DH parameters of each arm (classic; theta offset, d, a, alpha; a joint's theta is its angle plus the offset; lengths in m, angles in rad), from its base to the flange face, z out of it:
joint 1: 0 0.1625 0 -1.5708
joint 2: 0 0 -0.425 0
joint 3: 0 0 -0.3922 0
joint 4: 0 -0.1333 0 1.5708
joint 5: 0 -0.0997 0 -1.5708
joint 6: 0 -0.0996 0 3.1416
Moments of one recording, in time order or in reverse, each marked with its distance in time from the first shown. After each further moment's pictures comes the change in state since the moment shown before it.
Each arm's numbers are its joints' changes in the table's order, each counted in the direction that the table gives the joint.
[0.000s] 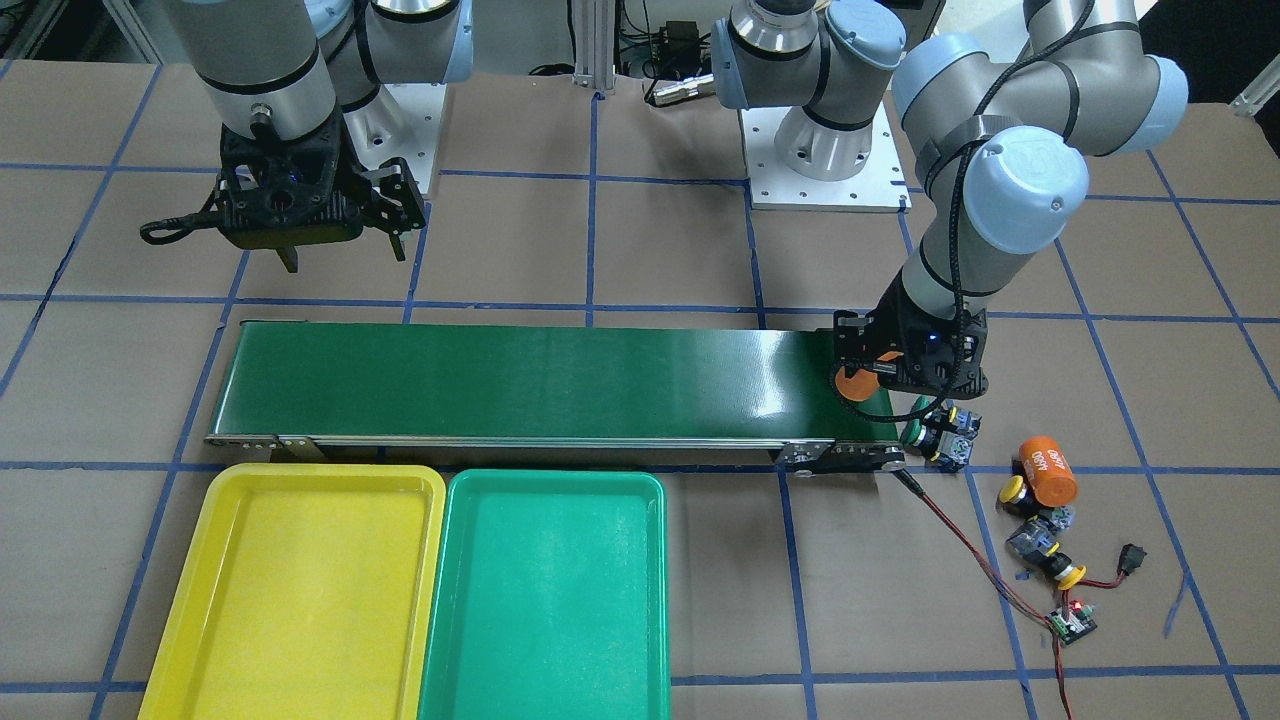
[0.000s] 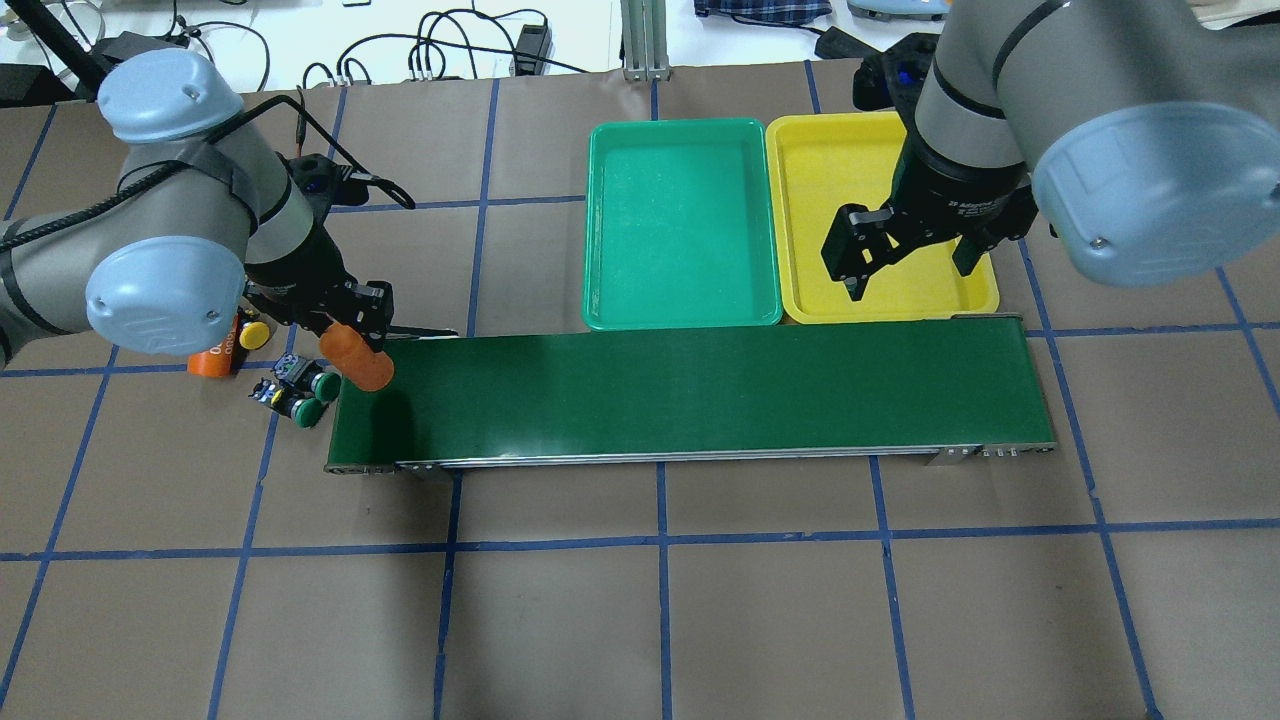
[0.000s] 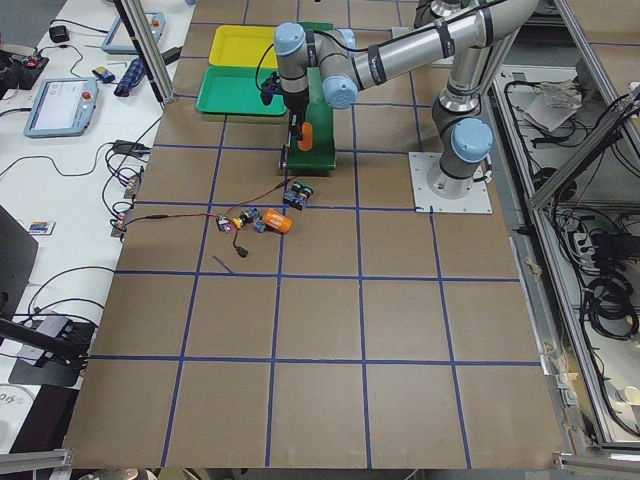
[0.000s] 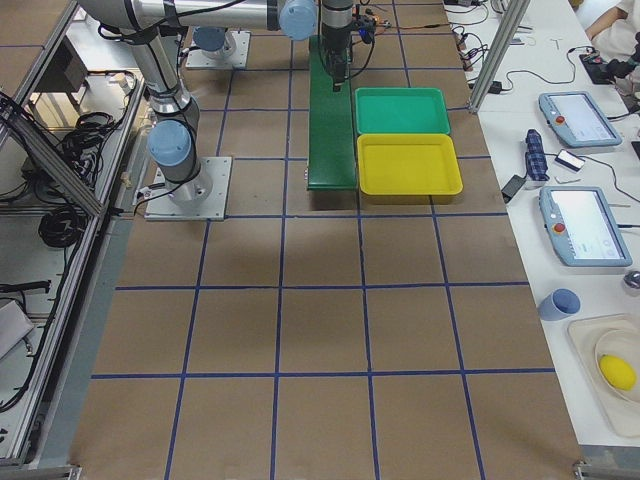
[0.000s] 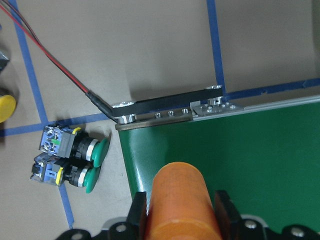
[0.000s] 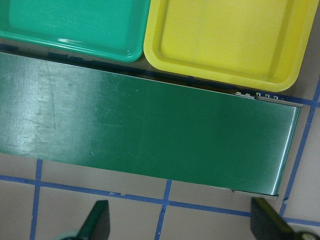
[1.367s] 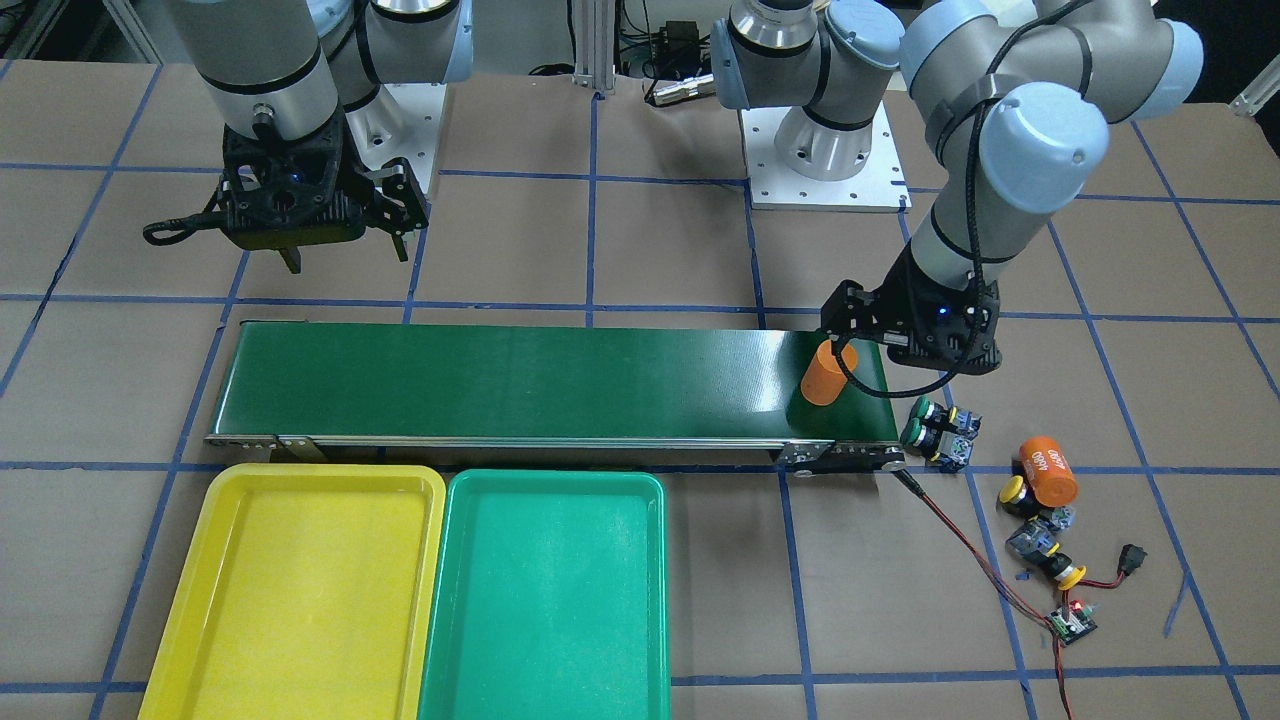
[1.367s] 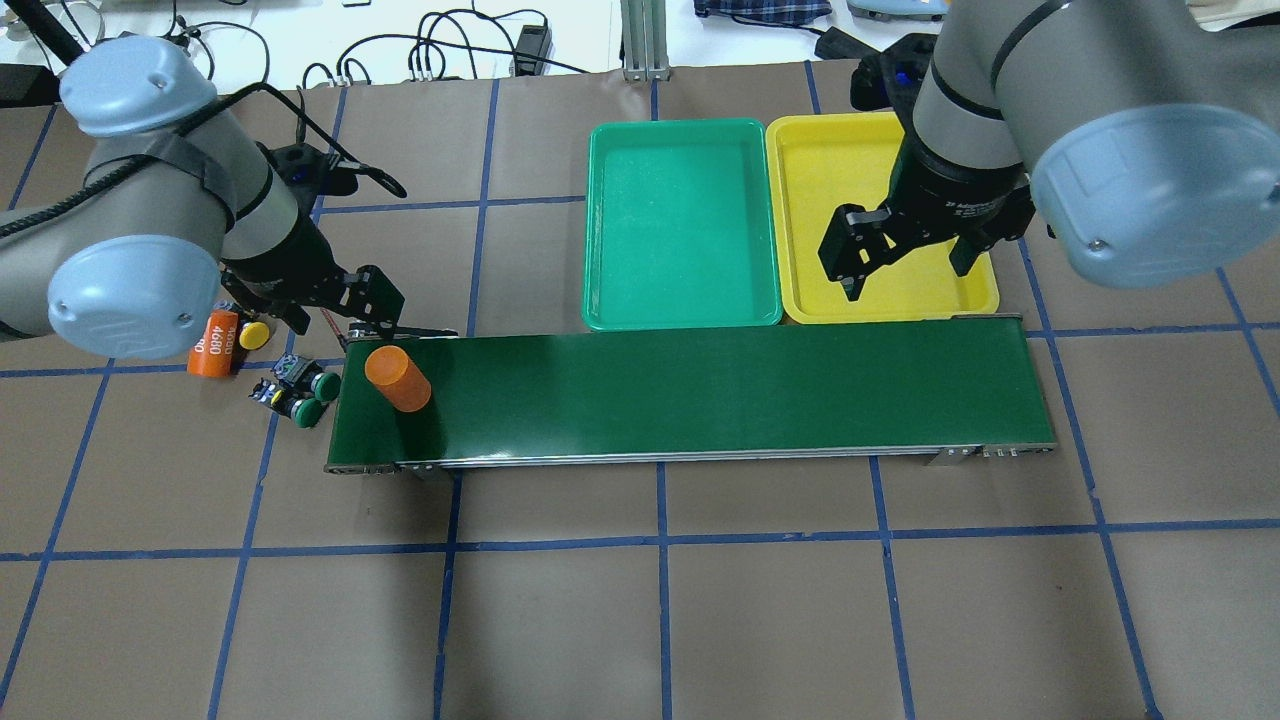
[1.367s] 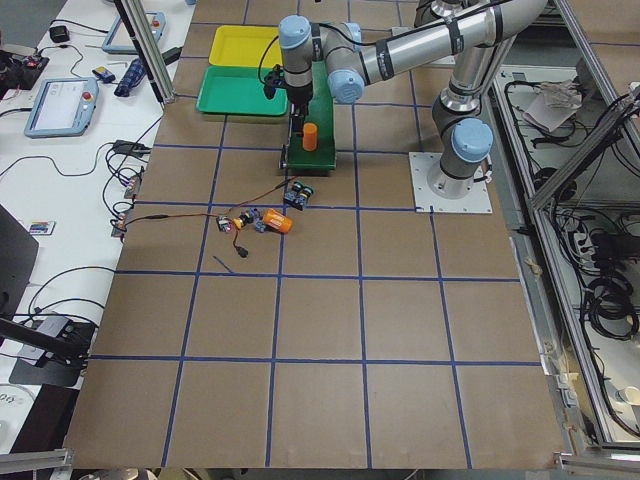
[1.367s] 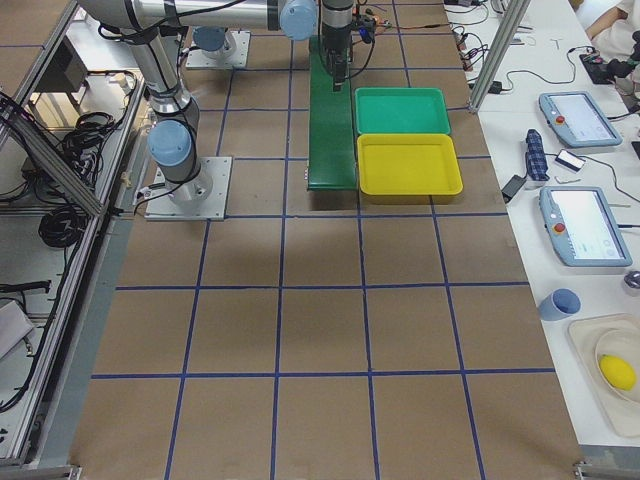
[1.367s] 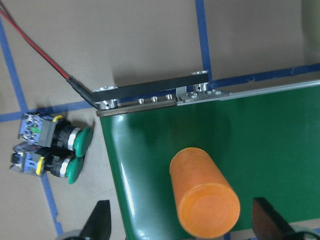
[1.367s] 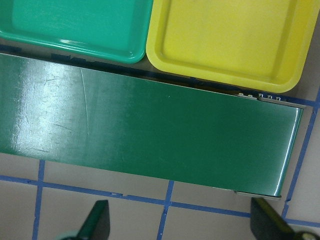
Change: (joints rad) left arm 0.024 -0.069 -0.044 0.057 0.030 -0.017; right arm 0.002 0.000 0.000 0.003 -0.006 -0.002
